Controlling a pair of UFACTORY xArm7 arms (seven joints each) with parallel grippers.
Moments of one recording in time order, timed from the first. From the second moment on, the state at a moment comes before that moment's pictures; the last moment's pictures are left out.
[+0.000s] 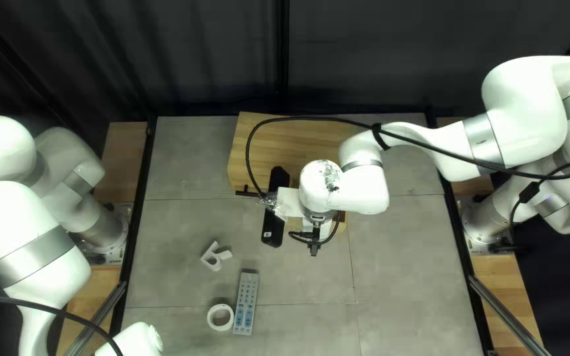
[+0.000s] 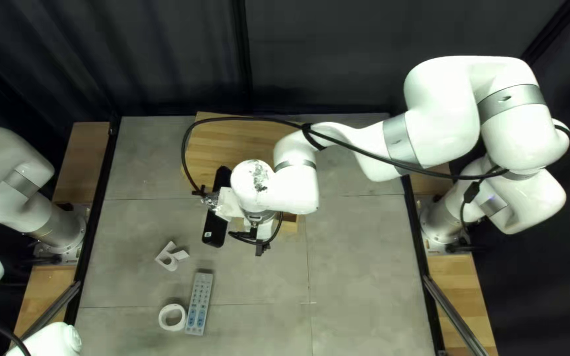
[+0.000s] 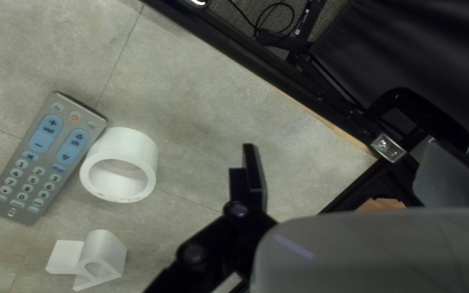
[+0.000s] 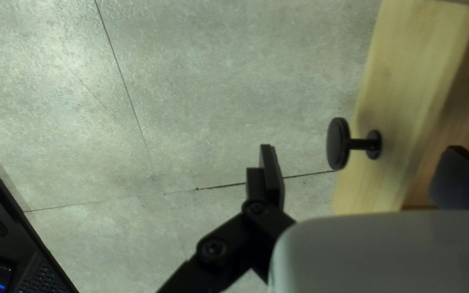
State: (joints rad) left arm -0.61 0.19 -0.34 1.14 -0.07 1.09 0.07; right arm 0.50 0.25 -0.43 1.18 0.11 1.00 0.18
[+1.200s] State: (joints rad) left arm -0.61 0.19 -0.34 1.14 -0.07 1.09 0.07; right arm 0.50 0.25 -0.41 1.21 0.15 1.00 0.15
